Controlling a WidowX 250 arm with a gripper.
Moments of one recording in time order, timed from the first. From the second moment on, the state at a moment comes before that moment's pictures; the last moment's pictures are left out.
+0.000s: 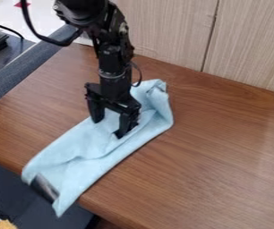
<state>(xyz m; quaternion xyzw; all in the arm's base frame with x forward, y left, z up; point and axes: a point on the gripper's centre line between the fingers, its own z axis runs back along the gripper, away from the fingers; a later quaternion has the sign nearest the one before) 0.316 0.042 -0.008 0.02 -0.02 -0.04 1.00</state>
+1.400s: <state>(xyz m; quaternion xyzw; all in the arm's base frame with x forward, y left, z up) 0.379 0.021 0.005 -0.04 -0.03 -0.05 1.00</state>
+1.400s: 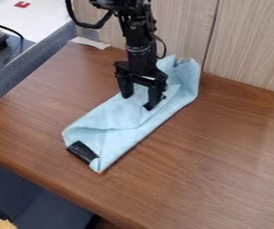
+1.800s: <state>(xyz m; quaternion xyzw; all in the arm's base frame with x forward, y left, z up) 0.381 0.022 0.054 -0.04 -0.09 -0.05 0.99</state>
